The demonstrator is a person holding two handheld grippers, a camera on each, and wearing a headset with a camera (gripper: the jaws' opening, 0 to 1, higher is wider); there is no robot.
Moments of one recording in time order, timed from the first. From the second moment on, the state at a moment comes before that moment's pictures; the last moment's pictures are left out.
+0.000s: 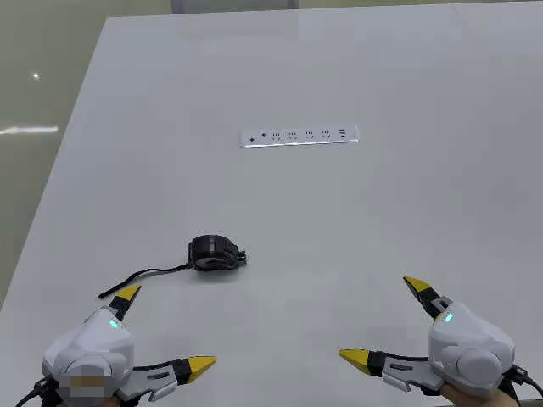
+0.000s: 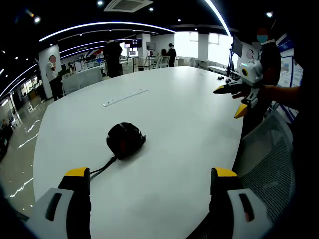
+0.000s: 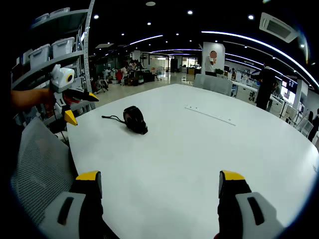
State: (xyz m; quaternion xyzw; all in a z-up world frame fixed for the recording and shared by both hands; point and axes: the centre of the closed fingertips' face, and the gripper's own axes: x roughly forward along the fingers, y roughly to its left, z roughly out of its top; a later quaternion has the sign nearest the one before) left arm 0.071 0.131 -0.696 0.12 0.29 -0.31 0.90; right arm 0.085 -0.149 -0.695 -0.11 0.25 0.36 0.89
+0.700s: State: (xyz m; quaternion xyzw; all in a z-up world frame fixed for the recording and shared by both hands) left arm 0.070 0.132 -0.696 0.12 0.29 -0.31 0.90; right arm 0.084 -0.150 -0.696 -0.12 0.25 0.36 0.89
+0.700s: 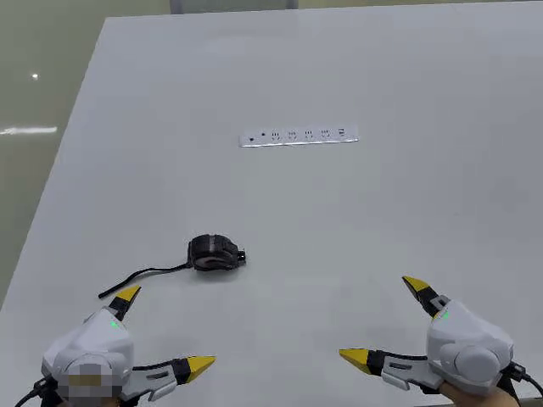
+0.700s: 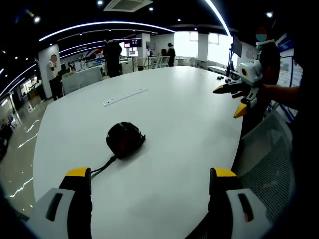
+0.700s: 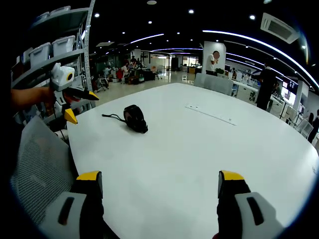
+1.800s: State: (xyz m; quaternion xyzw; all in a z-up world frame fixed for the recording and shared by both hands) left arm 0.082 0.145 -0.700 0.17 0.31 -0.34 0.87; right arm 0.089 -0.146 -0.698 -0.17 0.27 0.42 0.85
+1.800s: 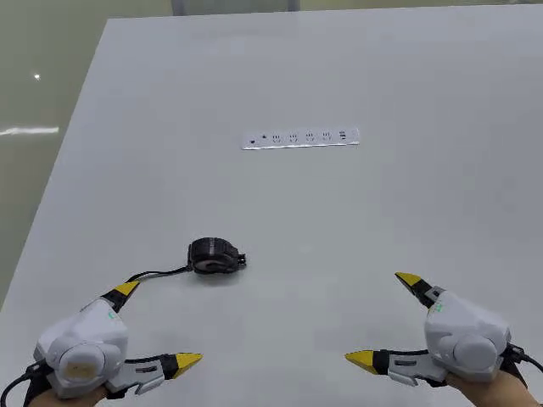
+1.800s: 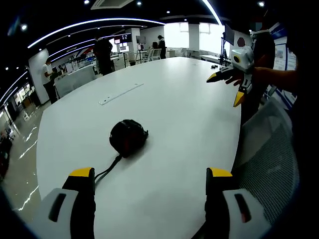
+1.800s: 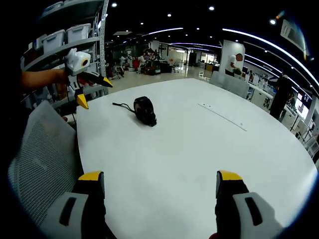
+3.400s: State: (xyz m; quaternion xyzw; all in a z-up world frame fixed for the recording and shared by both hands) left arm 0.137 0.148 -0.714 0.27 0.32 -0.41 0.81; right arm 0.137 -0.109 -0.696 -0.25 0.21 0.58 0.74
